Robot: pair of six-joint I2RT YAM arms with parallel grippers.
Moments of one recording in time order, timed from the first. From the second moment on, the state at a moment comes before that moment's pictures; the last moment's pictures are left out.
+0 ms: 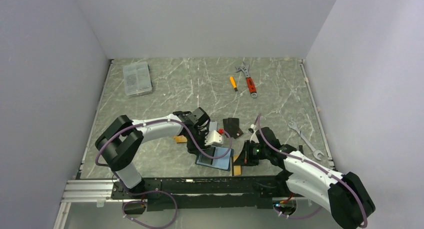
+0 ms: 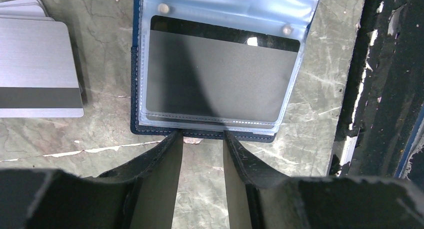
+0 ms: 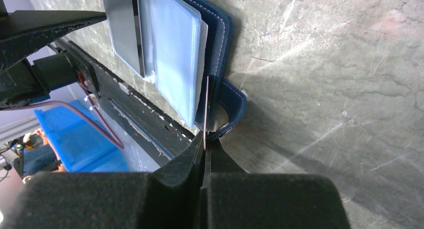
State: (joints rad) left arm -0.84 1.67 0.98 -0.61 0.40 0.70; right arm 0.56 0.90 0.23 -0.23 -0.49 0.81
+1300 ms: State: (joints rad) left arm -0.85 1.68 0.99 -0.63 0.40 0.70; right arm 0.56 0.90 0.23 -0.20 -0.54 0.80
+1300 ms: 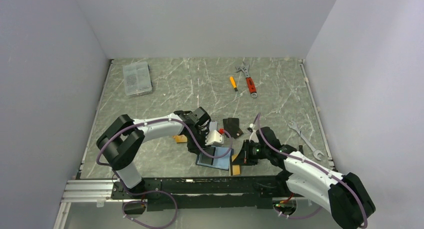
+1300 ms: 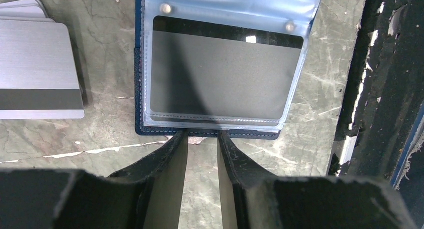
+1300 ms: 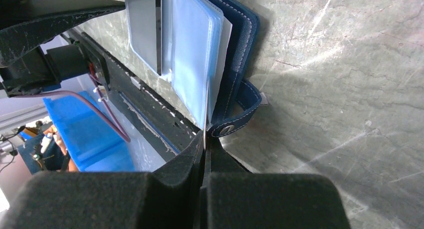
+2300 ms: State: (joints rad) left arm -0.78 1.68 1.00 -0.68 0.42 0.75; right arm 0.66 1.21 0.39 0.07 -0.61 0.82
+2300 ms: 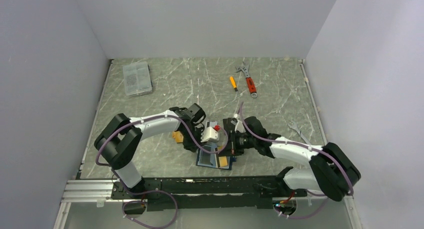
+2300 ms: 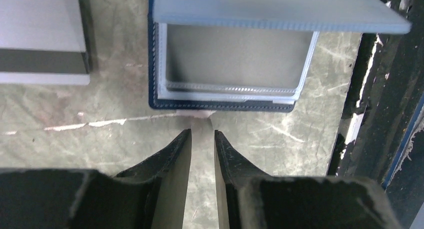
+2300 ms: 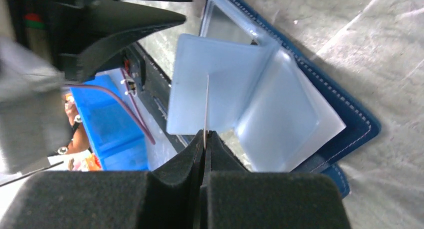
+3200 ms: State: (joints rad) left arm -0.87 1.66 1.01 -0.66 0.41 0.85; right arm 0.64 1.36 0.35 0.22 -0.66 0.84
